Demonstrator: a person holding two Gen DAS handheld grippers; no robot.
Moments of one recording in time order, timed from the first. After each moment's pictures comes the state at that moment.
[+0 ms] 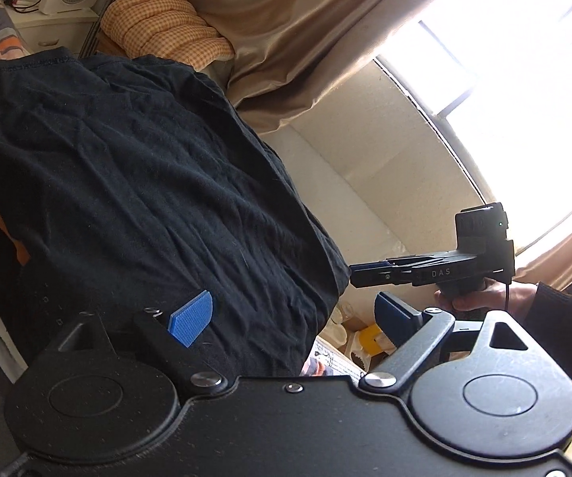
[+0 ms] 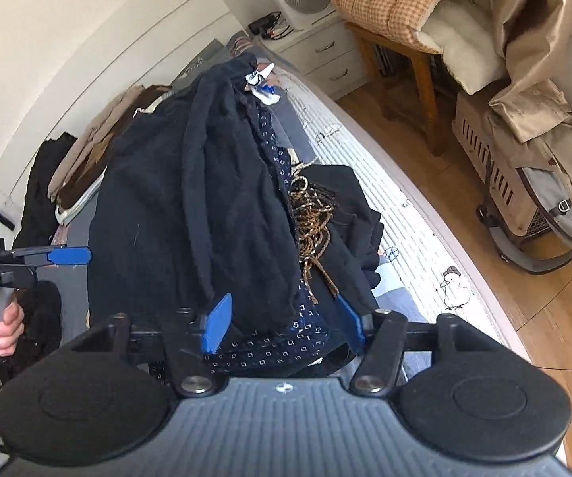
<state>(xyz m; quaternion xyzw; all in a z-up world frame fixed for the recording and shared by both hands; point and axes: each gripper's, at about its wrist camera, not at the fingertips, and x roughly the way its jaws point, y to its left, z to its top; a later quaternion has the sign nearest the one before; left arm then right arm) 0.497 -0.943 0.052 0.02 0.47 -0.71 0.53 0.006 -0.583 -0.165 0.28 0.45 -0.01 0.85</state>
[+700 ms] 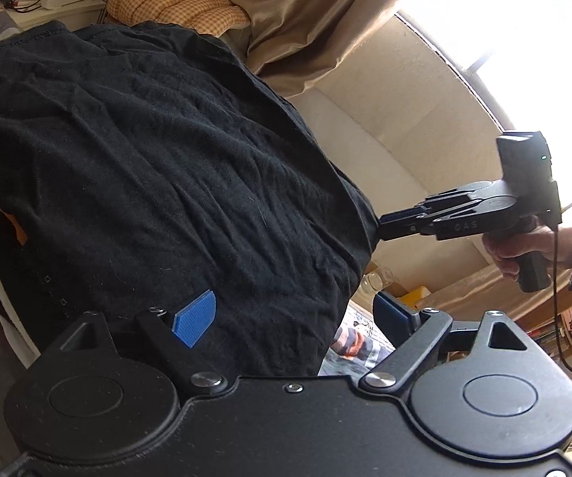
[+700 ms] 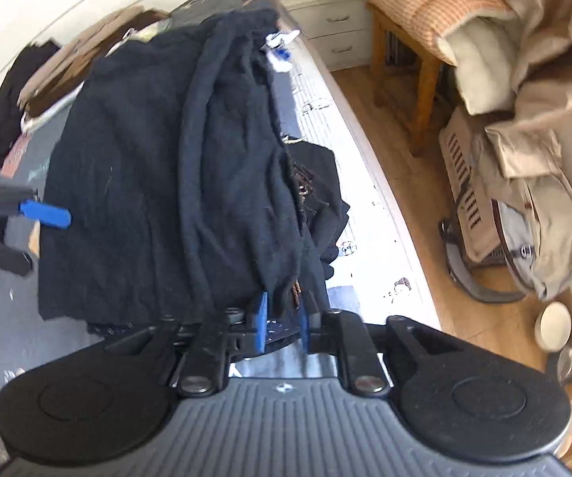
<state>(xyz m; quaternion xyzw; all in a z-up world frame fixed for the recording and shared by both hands) 0.477 -0.962 0.045 0.12 0.47 -0.67 0.56 0.027 -0.574 -0.142 0.15 0.52 -0.03 0.84</state>
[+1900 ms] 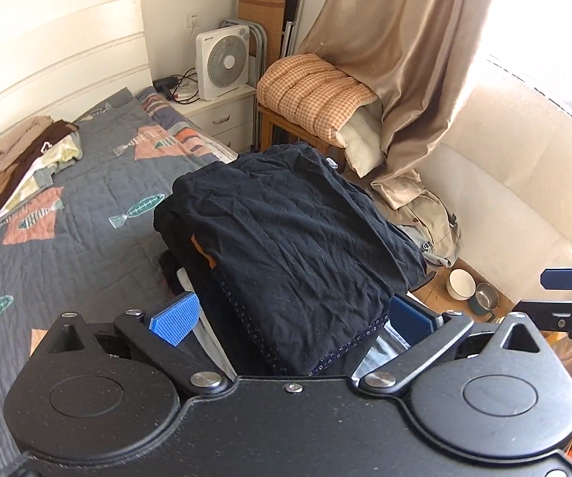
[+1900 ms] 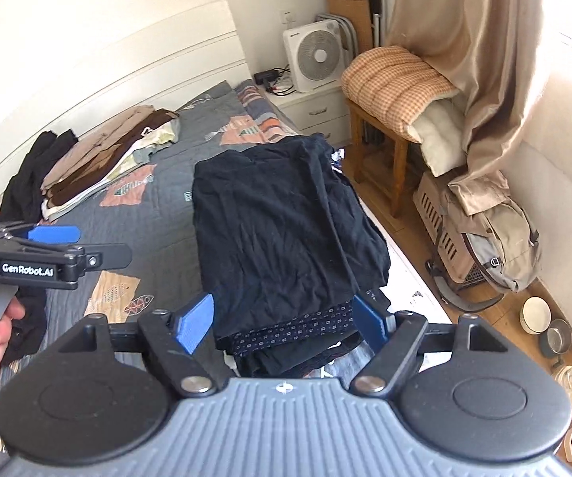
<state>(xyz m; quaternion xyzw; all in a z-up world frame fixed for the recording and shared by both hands) 0.384 -0.876 0.227 0.20 0.38 -0.49 0.76 -0.081 -0.411 0.041 0.16 0.41 -0.10 0.89</state>
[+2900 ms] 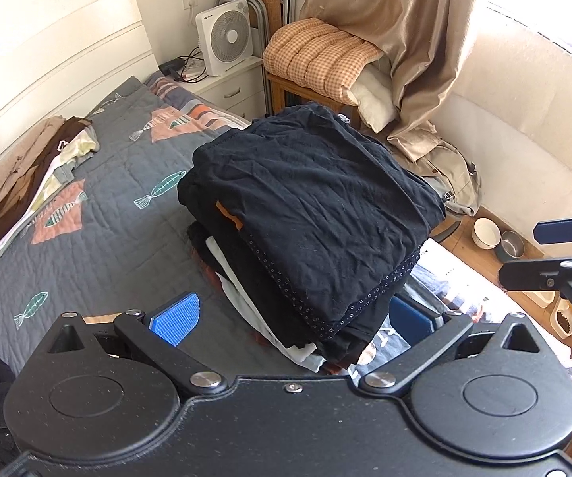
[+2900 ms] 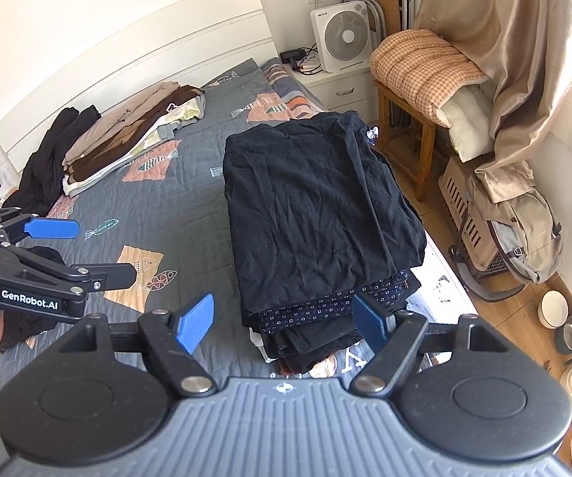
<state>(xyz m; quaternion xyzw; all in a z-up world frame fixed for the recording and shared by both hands) 0.377 -0.859 0.226 0.28 0.39 -0.47 0.74 -0.073 -0.394 0.031 0.17 0.43 -0.06 0.88</state>
